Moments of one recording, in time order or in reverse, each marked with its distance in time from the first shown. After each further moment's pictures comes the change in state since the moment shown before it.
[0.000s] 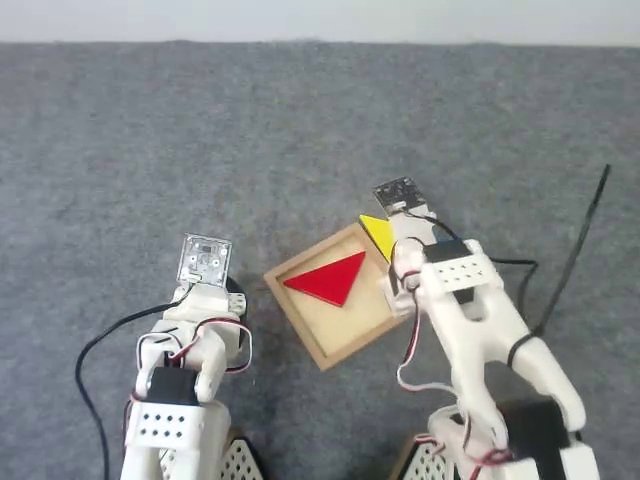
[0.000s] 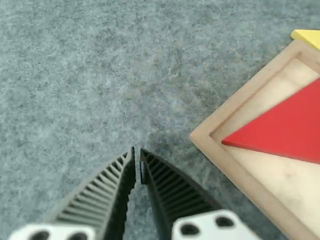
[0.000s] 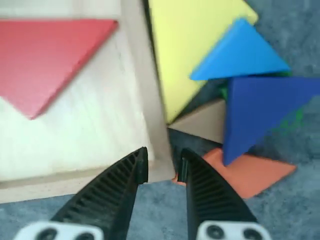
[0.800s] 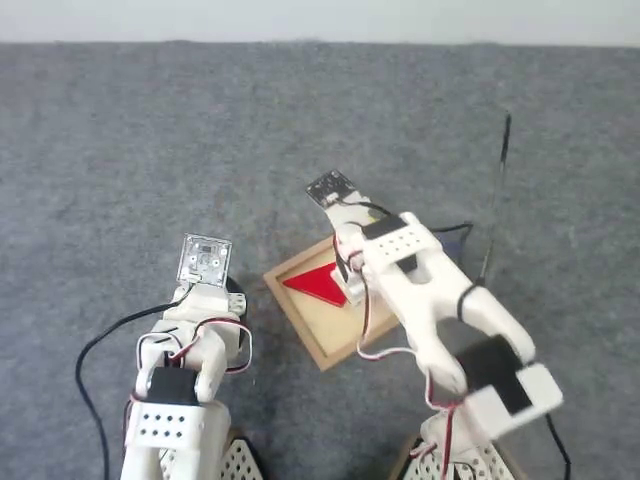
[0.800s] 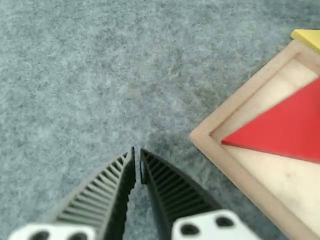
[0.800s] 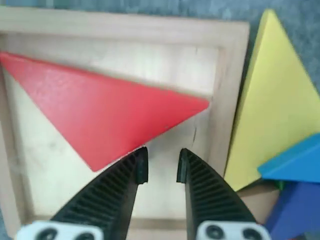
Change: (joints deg) left arm 0.0 0.0 0.0 0.0 0.0; right arm -11.4 19.6 -18.0 0.5 1.6
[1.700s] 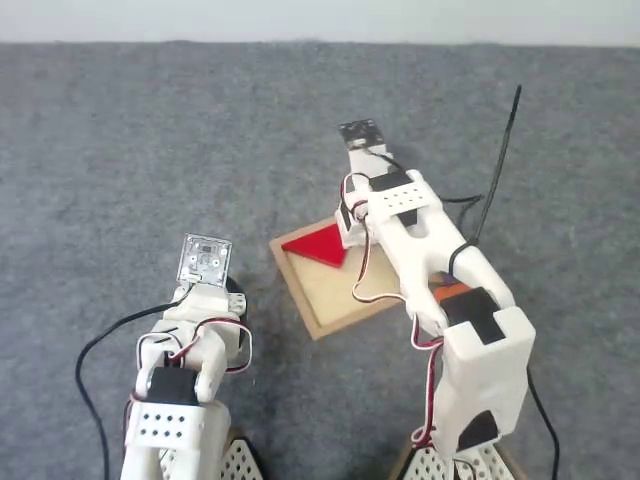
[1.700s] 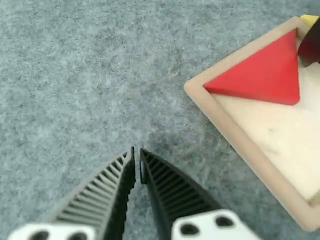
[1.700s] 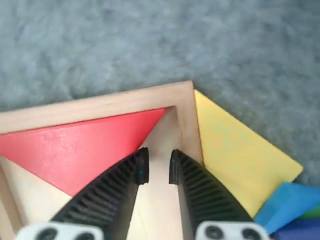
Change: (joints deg) left arm 0.0 0.0 0.0 0.0 0.0; right arm 7.2 19.1 -23.2 0.1 -15.3
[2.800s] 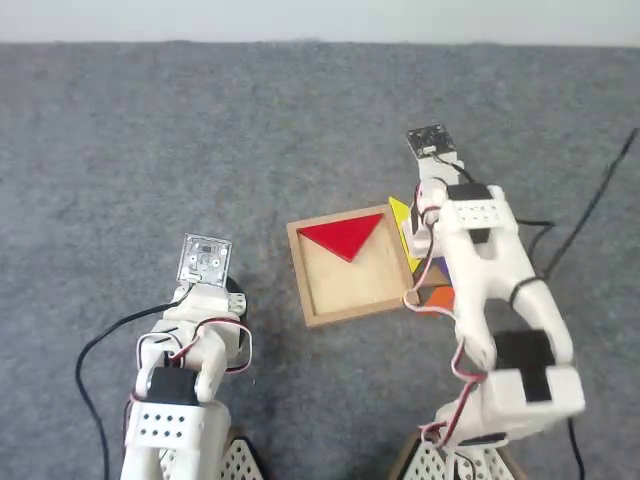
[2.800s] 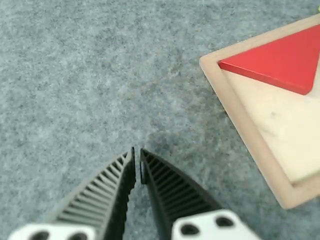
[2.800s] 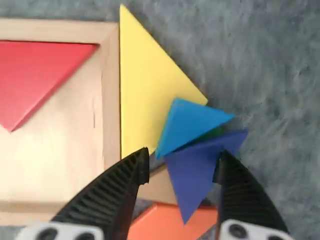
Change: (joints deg) left arm 0.0 0.0 0.0 0.0 0.0; right arm 13.5 -18.2 15.8 1.9 14.5
